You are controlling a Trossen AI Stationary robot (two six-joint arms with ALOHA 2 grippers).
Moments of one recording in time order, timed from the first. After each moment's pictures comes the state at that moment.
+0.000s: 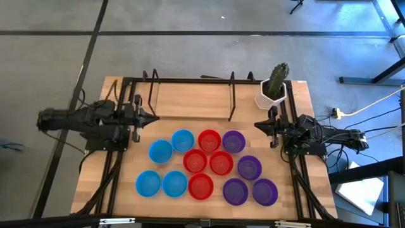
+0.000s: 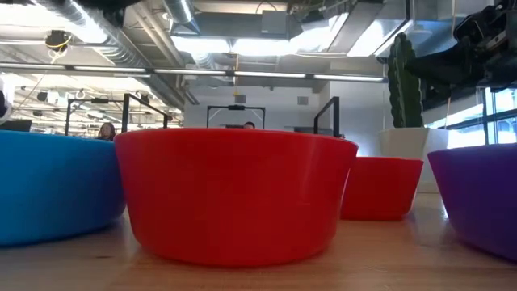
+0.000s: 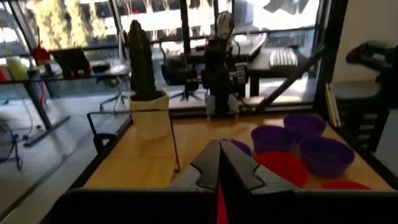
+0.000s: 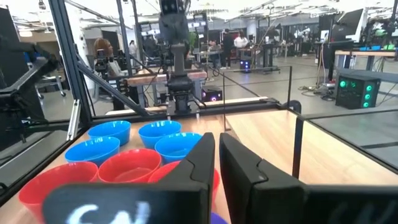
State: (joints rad) left arm -0.05 0.46 0.58 -0.21 -0.16 0.07; right arm -0.06 0.01 0.01 0.09 0.03 0.08
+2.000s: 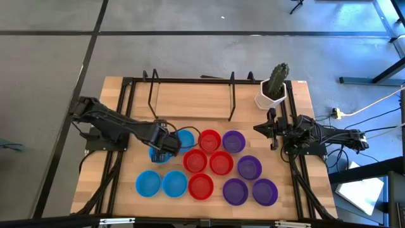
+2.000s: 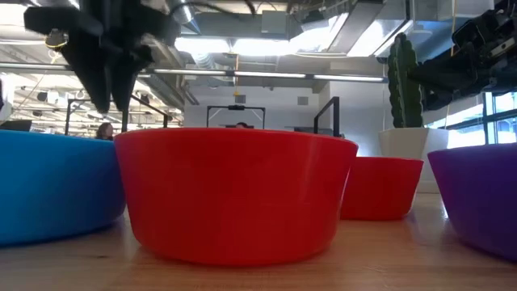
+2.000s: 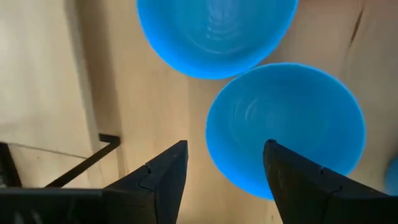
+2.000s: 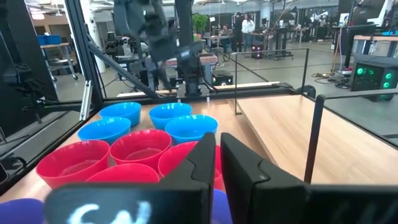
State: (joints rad) left arm -0.27 1.55 1.18 -1.22 -0.25 -0.30; right arm -0.06 0.02 0.01 0.02 -0.02 0.07
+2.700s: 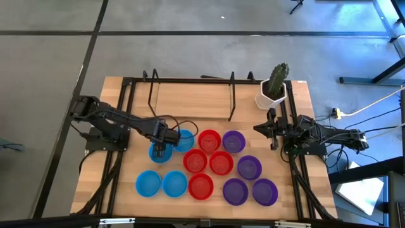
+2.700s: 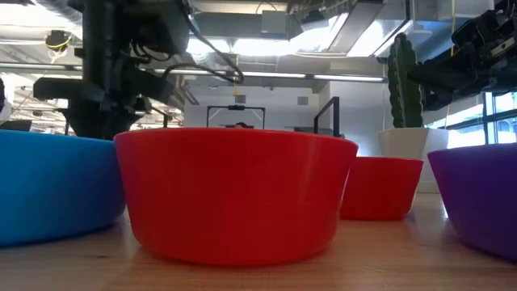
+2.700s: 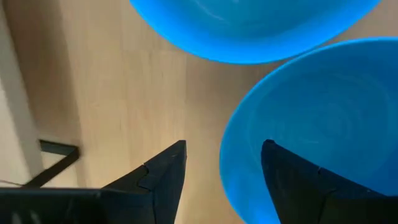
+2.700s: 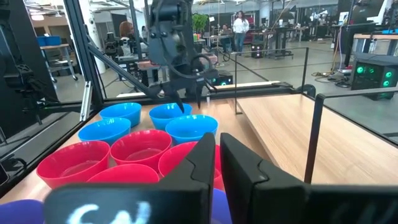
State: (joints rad) left arm -0.12 1.52 0.90 -0.94 -0.16 -0.21; right arm -0.06 0.02 0.01 0.02 -0.02 0.07
